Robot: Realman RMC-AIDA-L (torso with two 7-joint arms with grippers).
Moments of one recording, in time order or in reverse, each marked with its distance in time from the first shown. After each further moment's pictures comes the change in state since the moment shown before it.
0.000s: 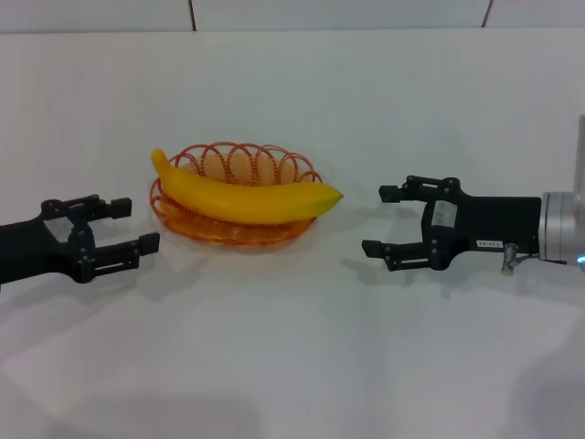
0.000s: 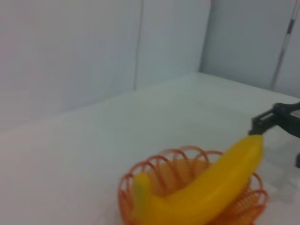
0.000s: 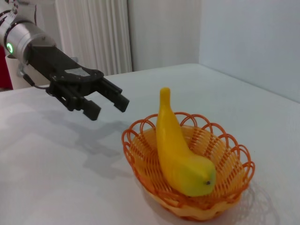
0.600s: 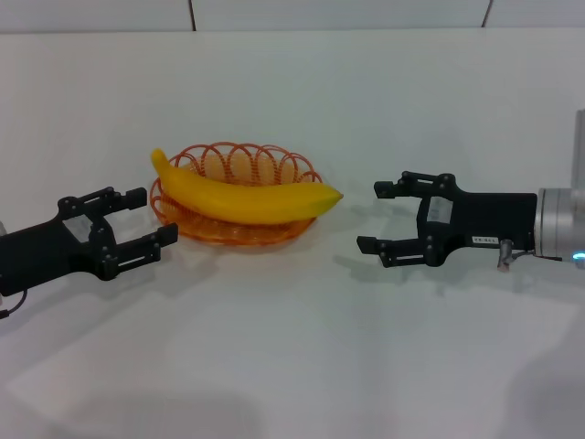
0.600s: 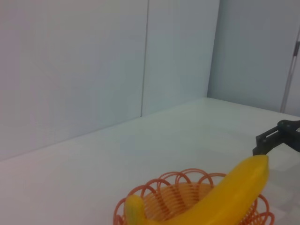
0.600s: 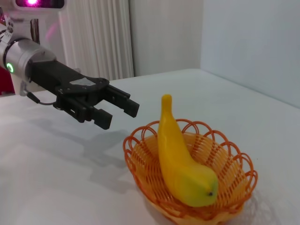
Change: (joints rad) left arm -0.009 -0.041 -0.132 -0.106 -0.001 -0.017 0.182; right arm 0.009 0.003 0.002 0.003 0.006 -0.005 0.000
